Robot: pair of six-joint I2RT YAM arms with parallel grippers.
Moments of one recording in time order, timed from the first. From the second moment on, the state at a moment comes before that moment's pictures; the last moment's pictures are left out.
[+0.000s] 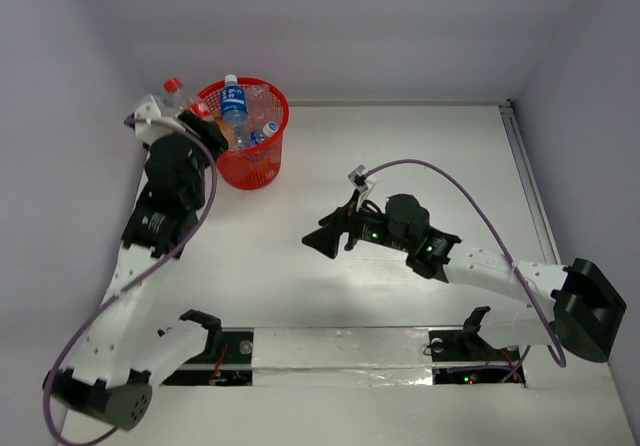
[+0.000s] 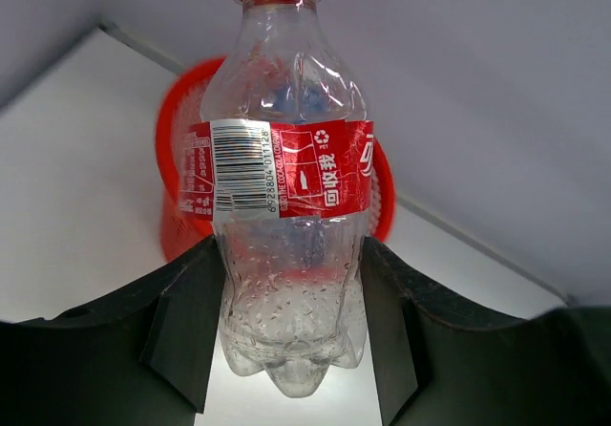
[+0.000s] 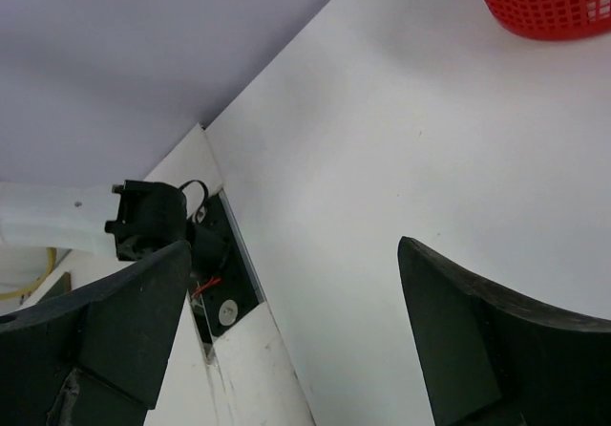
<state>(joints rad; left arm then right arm) -0.36 0.87 1.07 -0.36 -0.50 -0.62 0.92 1.24 0.73 0.42 -0.28 0.57</state>
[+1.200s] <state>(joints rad) -0.13 1.62 1.46 -0.31 -0.43 -0.24 0.92 1.16 0.65 0.41 -0.25 0.56</state>
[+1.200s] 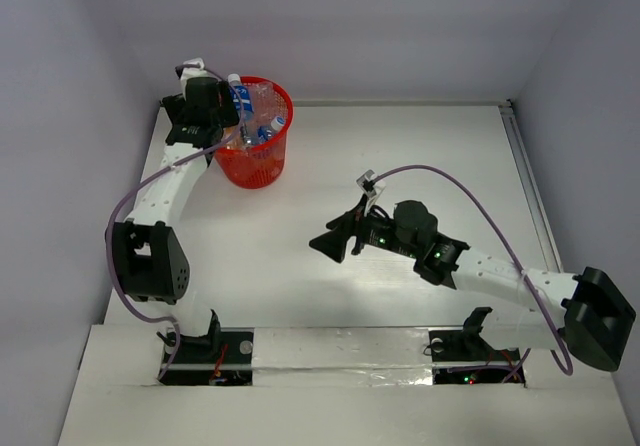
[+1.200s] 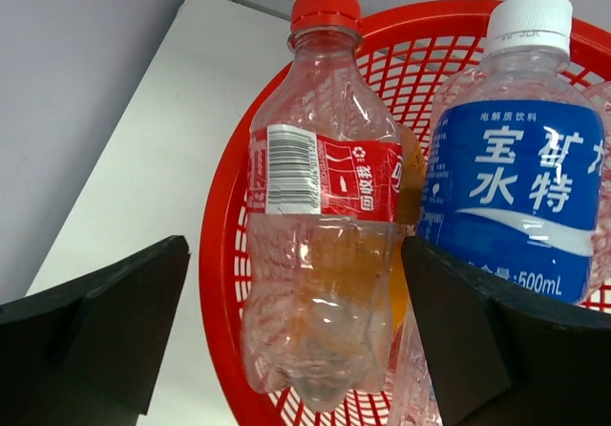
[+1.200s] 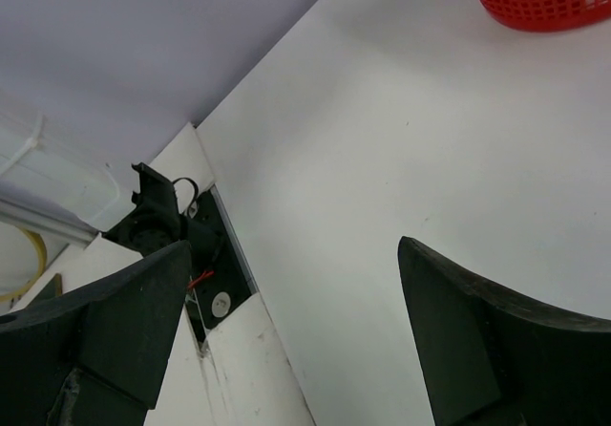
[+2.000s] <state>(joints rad) -0.13 0.98 1.18 -0.24 -0.25 -0.45 0.92 0.92 0.69 0.29 -0.16 0.51</state>
